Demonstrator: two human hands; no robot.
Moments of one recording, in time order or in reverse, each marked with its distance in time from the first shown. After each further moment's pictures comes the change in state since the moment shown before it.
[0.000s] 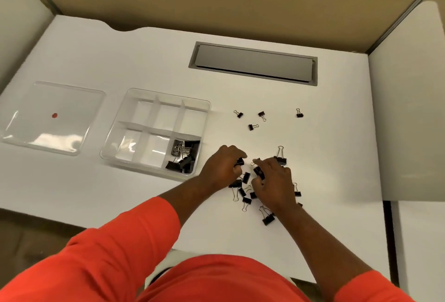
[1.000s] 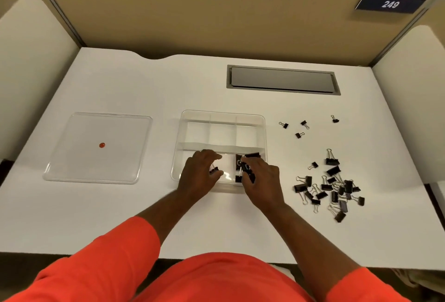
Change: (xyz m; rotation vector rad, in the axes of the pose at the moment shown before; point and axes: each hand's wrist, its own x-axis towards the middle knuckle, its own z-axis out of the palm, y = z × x) left_hand -0.090 -0.221 -0.154 0.028 0.252 0.096; right_hand 0.025 -0.252 0.099 0.098 0.216 0.041
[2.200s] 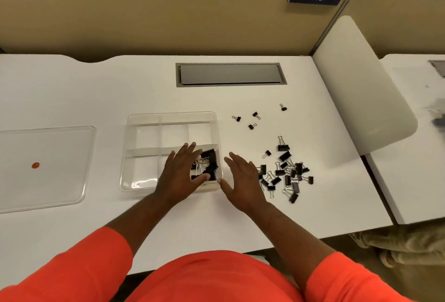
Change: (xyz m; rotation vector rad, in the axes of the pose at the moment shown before) left_hand 0.016 0.048 0.039 0.036 -0.169 0.126; right_hand -0.029 0.063 -0.034 -0.140 -0.095 0.060
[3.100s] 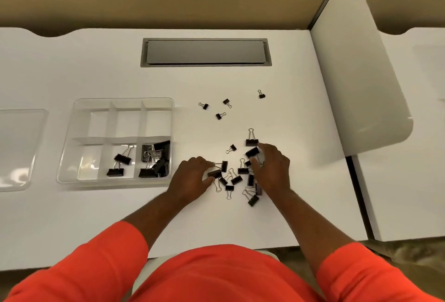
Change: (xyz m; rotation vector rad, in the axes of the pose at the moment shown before) left_hand 0.051 0.130 0.133 0.052 -0.176 -0.071; right_hand 0.018 0.223 -0.073 0.070 0.116 0.234
